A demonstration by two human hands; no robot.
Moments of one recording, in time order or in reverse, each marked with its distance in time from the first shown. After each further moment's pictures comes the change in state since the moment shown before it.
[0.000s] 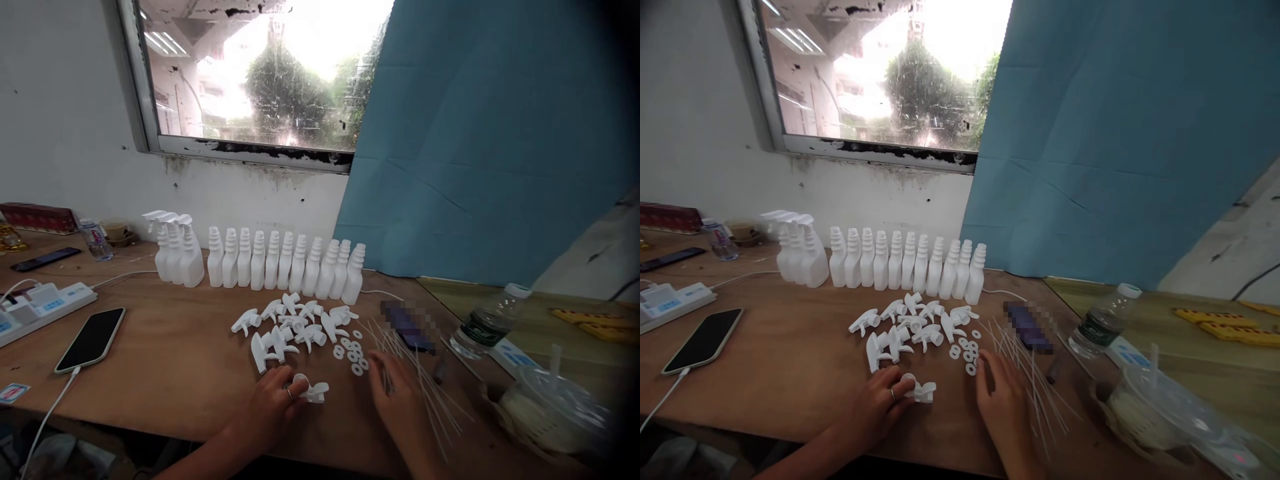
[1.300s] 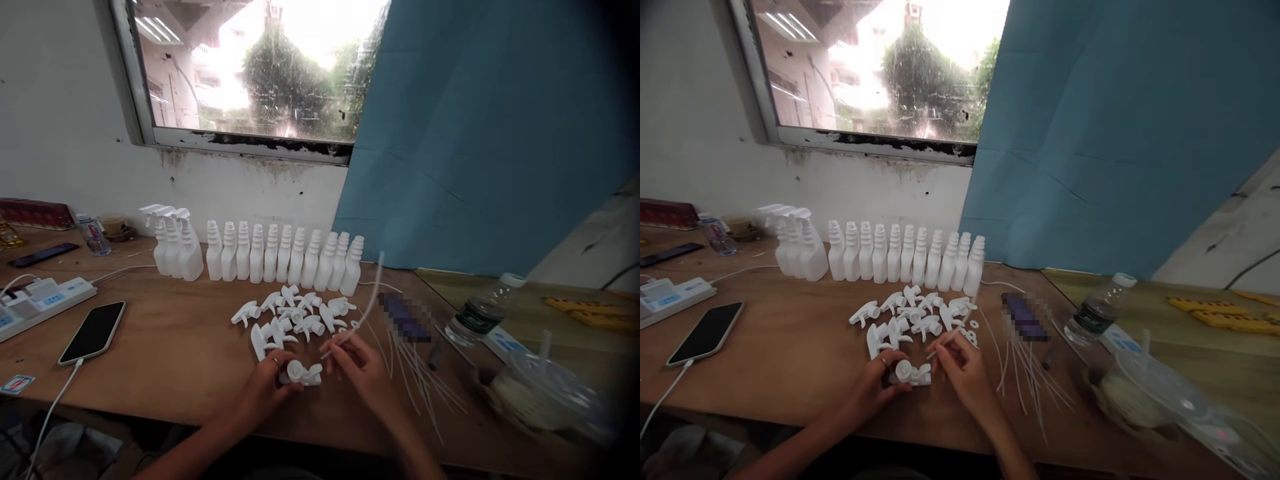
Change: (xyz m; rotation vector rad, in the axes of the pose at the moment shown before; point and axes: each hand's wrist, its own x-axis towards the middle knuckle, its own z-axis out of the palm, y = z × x) left_hand 0.004 -0.006 -0.006 -0.561 -0.027 -0.340; right_hand 0.037 -0.076 -0.010 0.942 -0.414 0.343
